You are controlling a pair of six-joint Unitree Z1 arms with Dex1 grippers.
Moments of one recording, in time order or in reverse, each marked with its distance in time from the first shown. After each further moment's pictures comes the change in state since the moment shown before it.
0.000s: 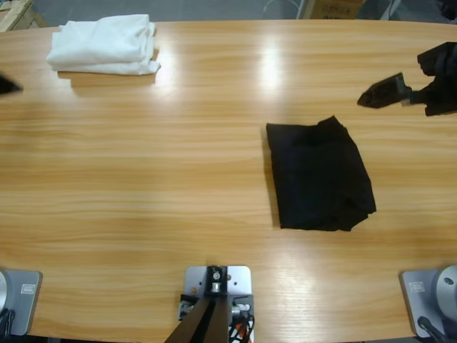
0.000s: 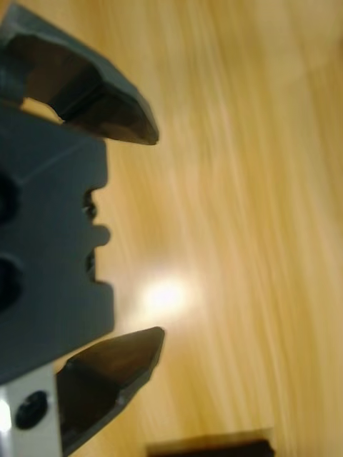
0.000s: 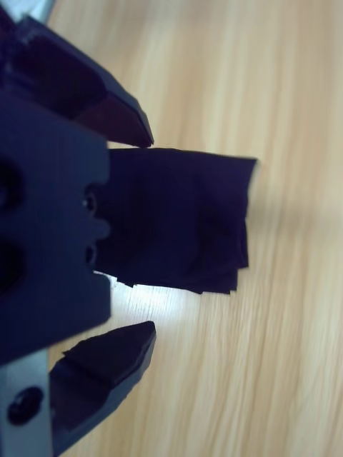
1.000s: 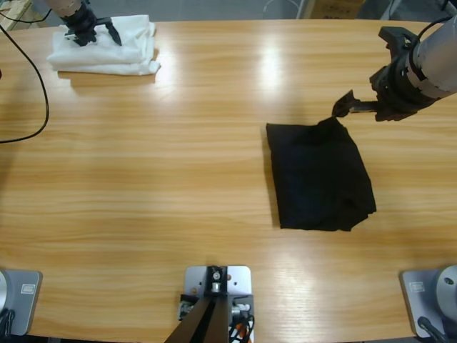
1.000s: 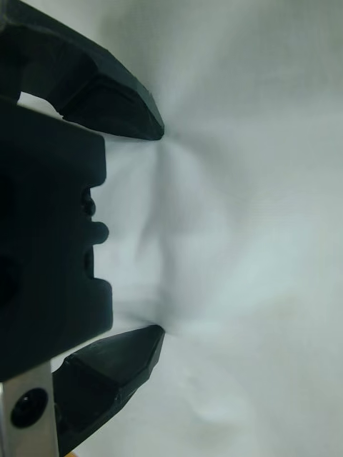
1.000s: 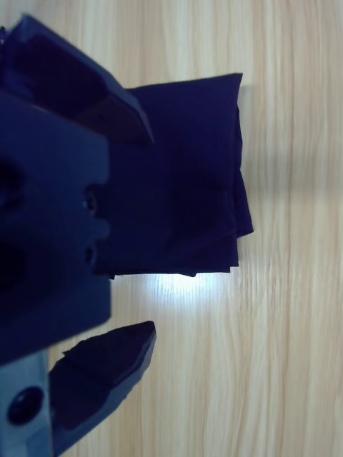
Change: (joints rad) arm 0 0.325 1.305 -1.391 0.385 -0.090 0.093; arm 1 -0.047 0.242 -0.010 -0.030 -0.034 0.045
